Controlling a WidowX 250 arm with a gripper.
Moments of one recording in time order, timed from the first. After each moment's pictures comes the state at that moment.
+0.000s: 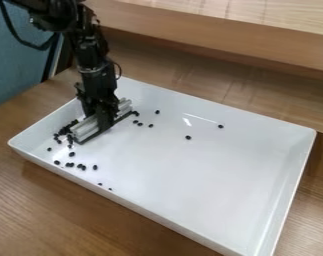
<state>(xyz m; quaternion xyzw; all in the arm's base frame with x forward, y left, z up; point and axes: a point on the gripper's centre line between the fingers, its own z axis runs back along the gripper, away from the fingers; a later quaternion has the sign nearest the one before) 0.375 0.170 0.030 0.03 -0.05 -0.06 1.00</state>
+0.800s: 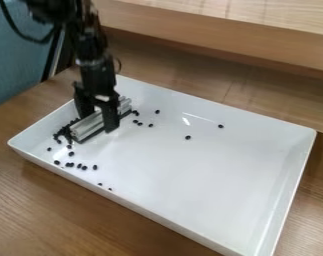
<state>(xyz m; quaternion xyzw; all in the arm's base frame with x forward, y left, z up) 0.367 0.150 0.048 -0.03 -0.02 -0.04 1.00</state>
